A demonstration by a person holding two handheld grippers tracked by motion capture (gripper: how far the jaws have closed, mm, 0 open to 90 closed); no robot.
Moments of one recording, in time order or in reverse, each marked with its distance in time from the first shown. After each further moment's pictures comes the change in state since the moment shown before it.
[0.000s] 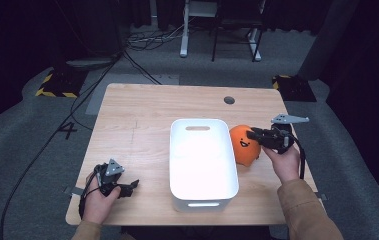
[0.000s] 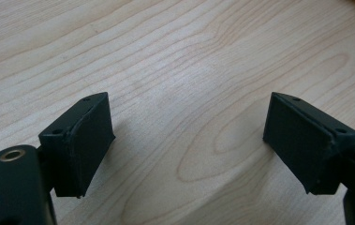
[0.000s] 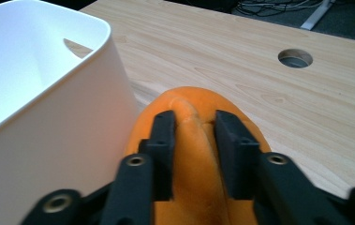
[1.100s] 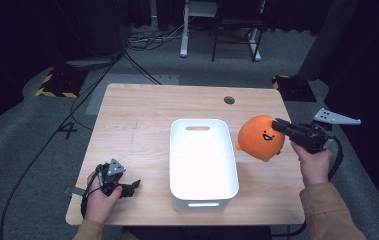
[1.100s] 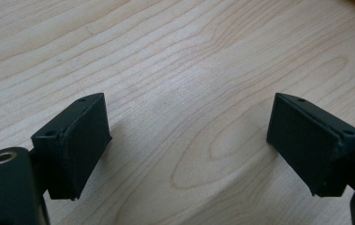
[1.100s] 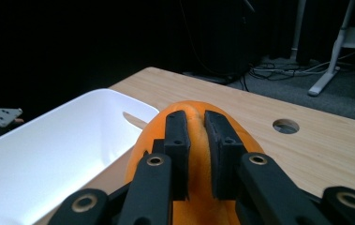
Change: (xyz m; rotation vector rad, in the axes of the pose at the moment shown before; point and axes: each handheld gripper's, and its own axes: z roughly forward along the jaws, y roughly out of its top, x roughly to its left) left arm -0.002 0.003 0.002 0.002 0.014 0.007; right arm -0.003 0.022 -0.094 -0.264 0.098 -0.001
